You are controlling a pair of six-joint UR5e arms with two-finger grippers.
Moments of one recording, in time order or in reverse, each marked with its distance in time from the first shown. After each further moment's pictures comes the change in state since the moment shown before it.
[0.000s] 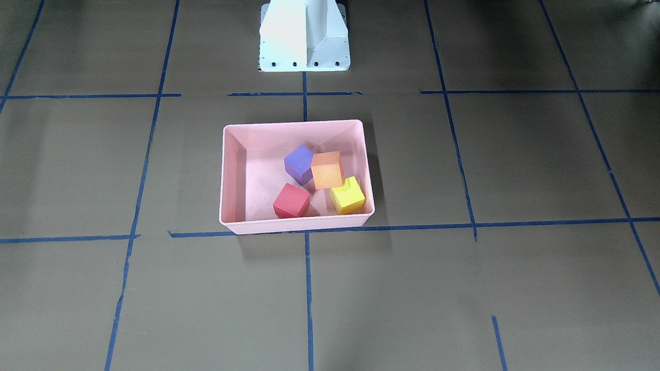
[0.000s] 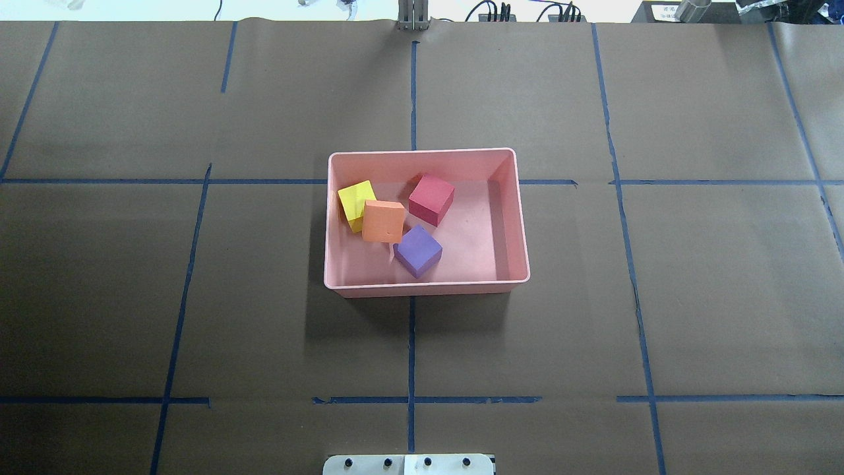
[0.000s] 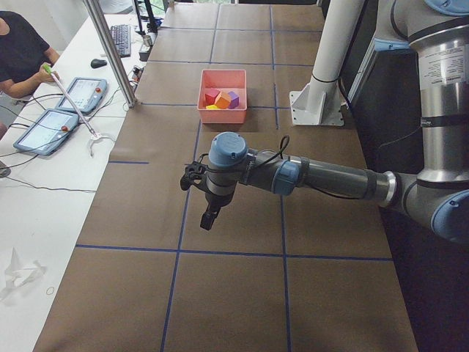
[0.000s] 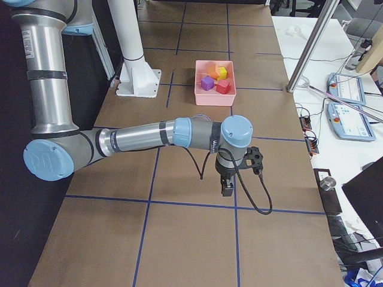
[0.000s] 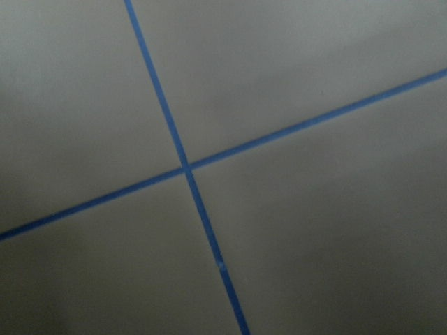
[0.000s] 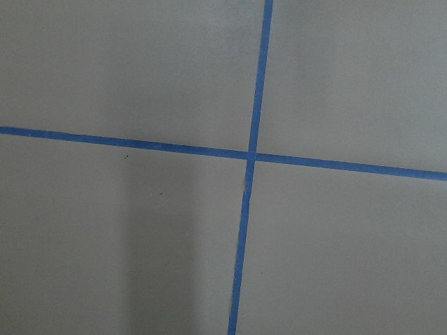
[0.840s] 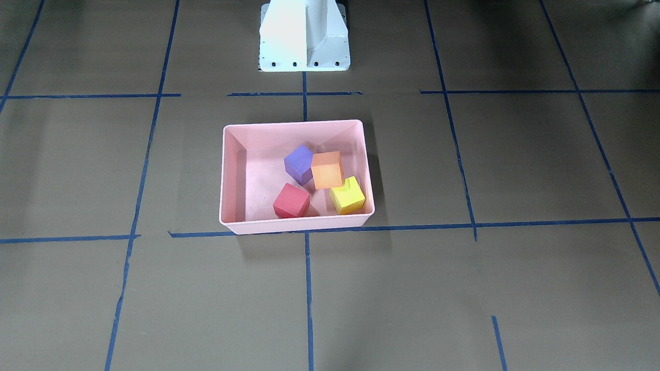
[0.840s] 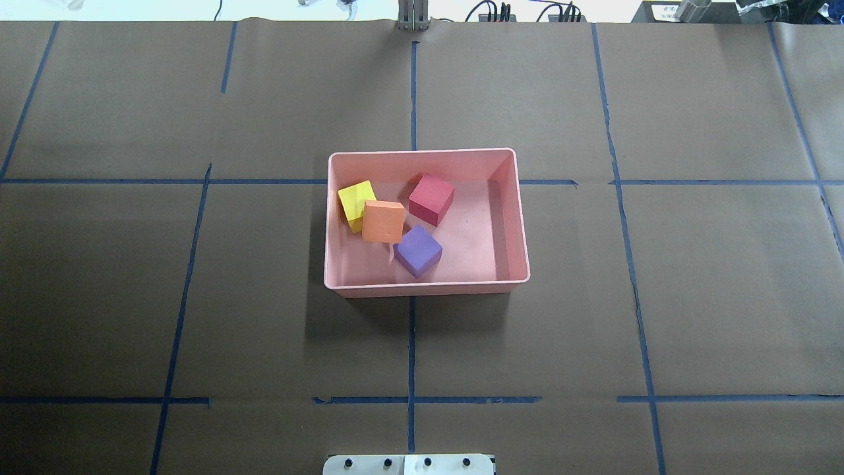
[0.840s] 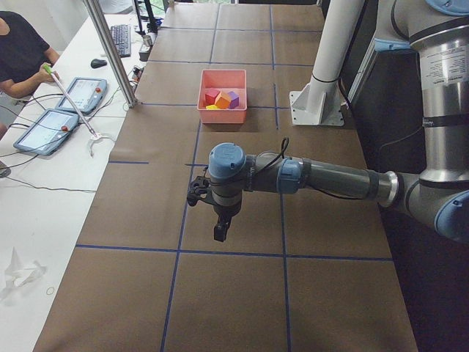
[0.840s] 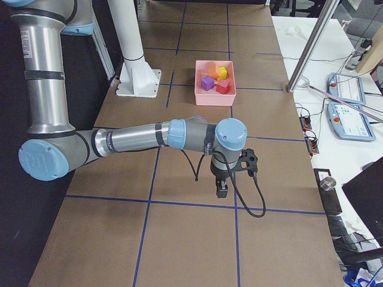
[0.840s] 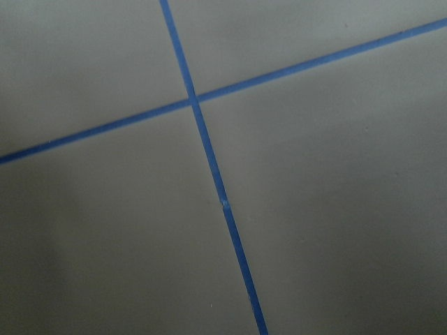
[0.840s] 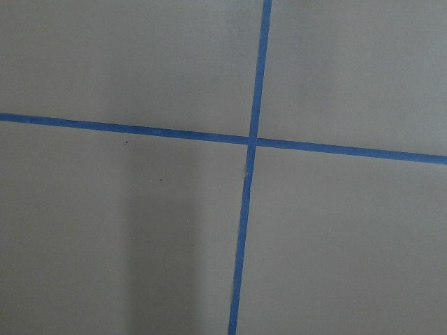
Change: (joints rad) left arm -0.005 0.008 -0.001 0.171 -0.029 0.026; right arm 0.001 -0.041 0.020 0.002 0.004 -0.004
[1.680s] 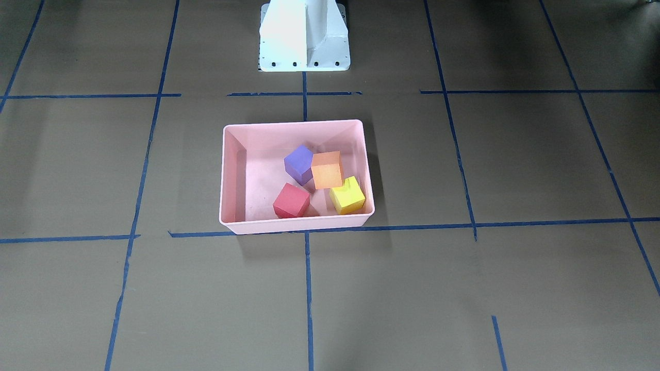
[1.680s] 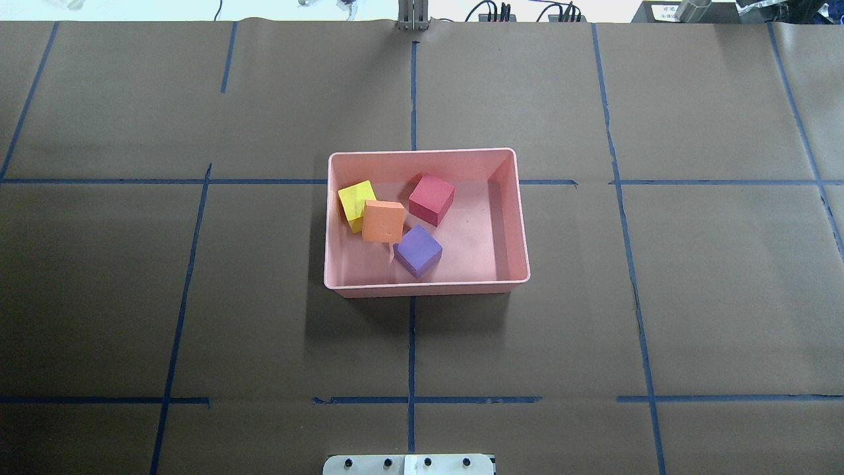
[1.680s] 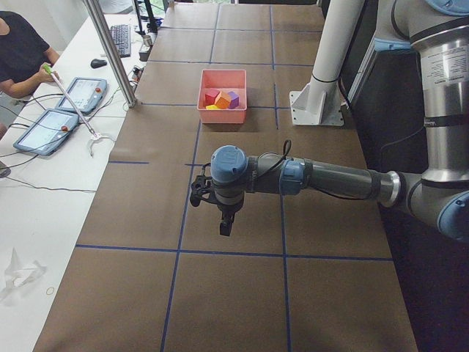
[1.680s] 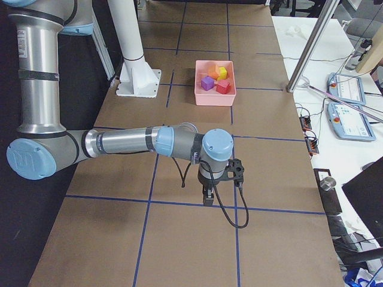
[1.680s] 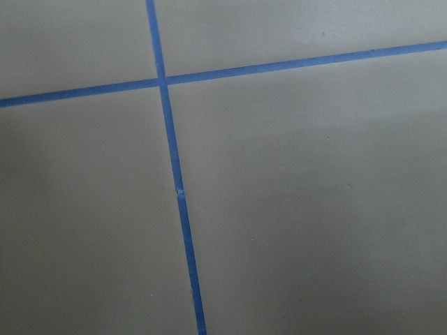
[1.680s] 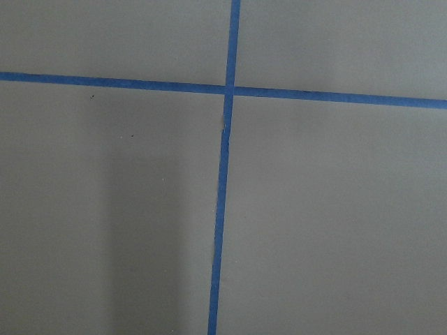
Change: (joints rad) left arm -0.005 0.022 -0.011 -0.009 -0.085 -0.104; right arm -0.003 -0.083 0.025 0.005 -0.021 -0.005
